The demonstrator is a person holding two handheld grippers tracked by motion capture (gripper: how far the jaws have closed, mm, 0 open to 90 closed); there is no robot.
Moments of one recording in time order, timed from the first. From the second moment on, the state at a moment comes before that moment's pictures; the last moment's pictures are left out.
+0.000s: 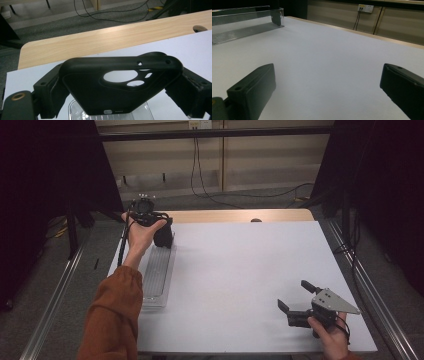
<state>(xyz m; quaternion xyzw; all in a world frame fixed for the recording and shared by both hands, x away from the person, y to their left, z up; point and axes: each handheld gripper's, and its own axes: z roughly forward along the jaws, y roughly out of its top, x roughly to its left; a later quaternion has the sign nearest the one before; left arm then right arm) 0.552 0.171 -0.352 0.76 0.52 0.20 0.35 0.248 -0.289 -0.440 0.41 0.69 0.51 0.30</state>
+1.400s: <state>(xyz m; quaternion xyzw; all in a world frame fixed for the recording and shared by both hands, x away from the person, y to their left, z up) 0.554 0.178 -0.345 0.73 0.44 0.25 0.45 0.249 -0.289 -0.441 0.41 0.70 0.51 0.30</state>
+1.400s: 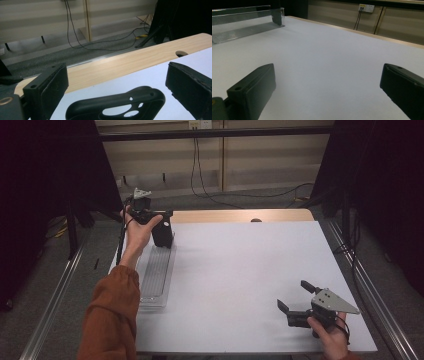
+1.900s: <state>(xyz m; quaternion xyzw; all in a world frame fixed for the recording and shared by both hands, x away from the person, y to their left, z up) 0.544 0.180 -0.334 0.72 0.41 0.28 0.48 0.249 -0.289 -0.441 0.41 0.70 0.51 0.30</state>
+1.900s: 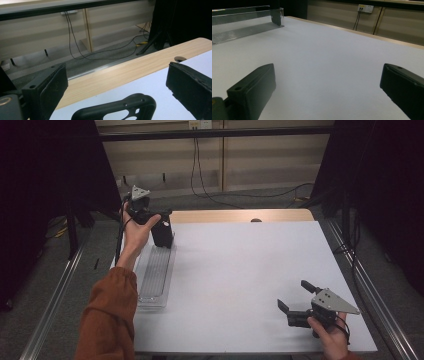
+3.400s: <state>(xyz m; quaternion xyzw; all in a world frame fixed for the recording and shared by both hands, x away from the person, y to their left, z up) 0.476 0.200 -0.324 0.69 0.35 0.28 0.56 0.248 -0.292 -0.441 0.41 0.69 0.51 0.31</state>
